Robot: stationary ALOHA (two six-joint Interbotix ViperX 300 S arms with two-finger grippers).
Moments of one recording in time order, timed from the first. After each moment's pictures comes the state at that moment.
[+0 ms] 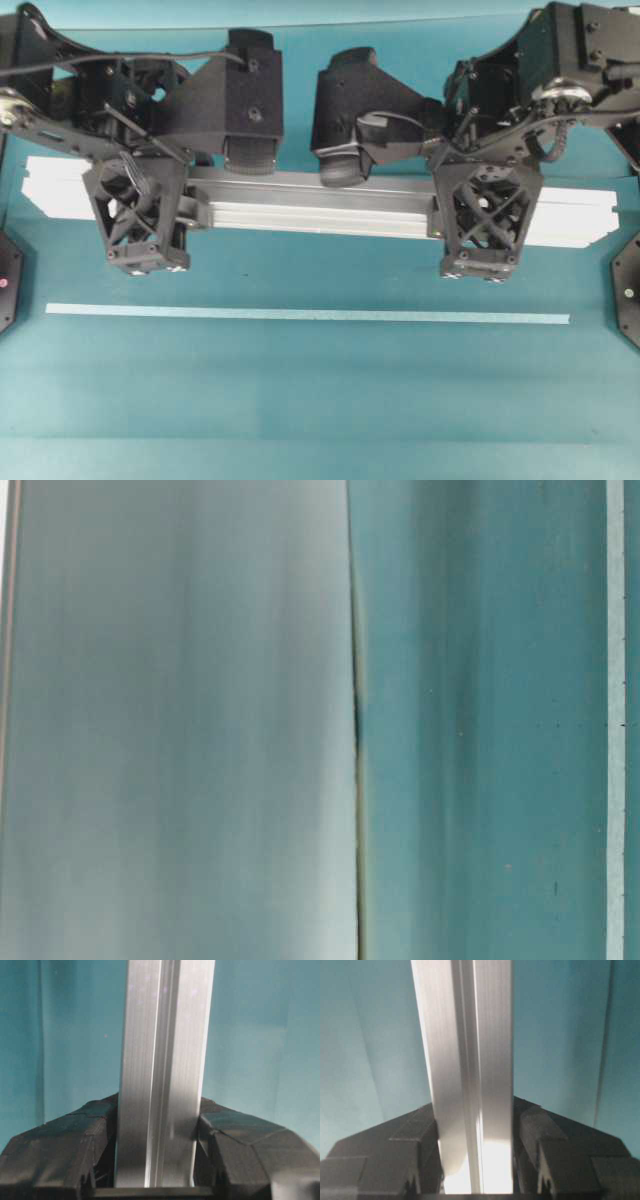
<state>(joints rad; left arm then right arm) 0.04 -0.17 -0.06 0.02 1.36 -0.02 -0.05 -0.02 -0.24 0.06 1.68 0.04</state>
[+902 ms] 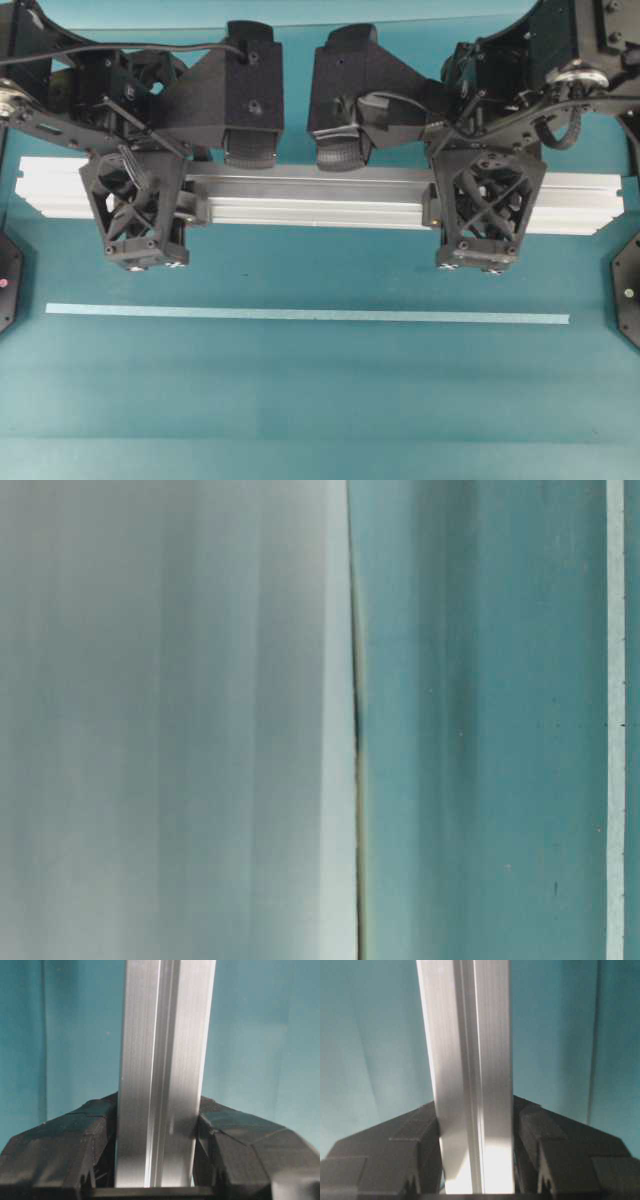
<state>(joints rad) 0.04 -0.17 -0.08 0.02 1.39 -0.02 -0.05 -0.01 -0.29 0.04 1.69 0.04</state>
